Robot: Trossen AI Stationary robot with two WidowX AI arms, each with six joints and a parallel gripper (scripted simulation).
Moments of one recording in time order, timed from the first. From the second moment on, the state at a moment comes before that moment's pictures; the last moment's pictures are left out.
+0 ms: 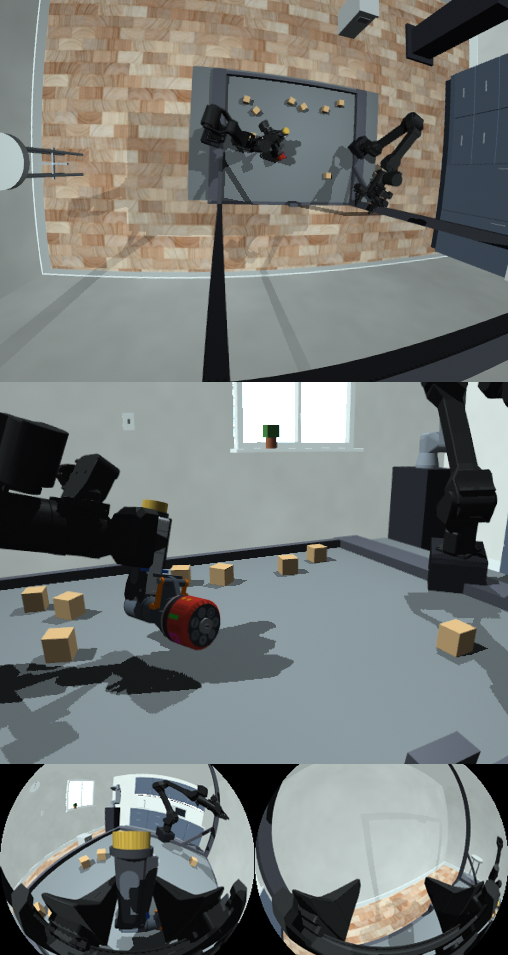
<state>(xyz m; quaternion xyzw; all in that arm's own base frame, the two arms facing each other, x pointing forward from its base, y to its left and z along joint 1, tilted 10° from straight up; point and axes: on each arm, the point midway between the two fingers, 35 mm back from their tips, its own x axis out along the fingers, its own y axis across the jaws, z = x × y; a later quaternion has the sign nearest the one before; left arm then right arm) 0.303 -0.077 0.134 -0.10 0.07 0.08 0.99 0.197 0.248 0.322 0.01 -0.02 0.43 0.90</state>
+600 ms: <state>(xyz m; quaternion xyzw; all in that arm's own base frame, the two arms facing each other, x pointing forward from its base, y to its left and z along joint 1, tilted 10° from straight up) 0.303 -0.077 0.138 -0.10 0.07 0.08 0.99 0.197 0.248 0.322 0.01 -0.02 0.43 0.90</state>
